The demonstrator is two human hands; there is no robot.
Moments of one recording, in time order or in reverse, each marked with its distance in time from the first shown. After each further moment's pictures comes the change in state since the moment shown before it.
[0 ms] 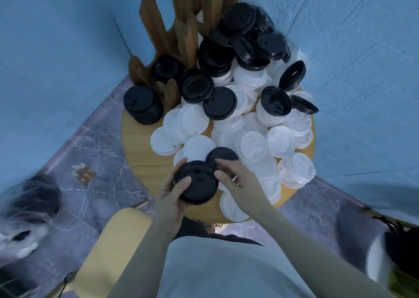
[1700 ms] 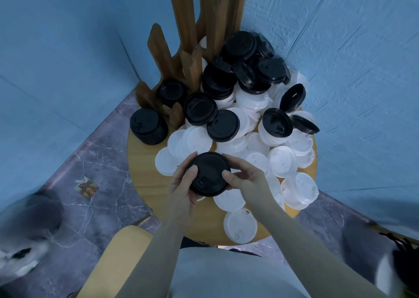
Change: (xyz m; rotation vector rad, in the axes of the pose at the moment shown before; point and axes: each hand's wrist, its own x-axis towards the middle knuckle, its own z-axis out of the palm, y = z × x) left_hand 0.028 0.036 0.045 0.071 -0.043 0.104; right_hand 0.032 -0.039 -0.022 0.569 0.085 0.157
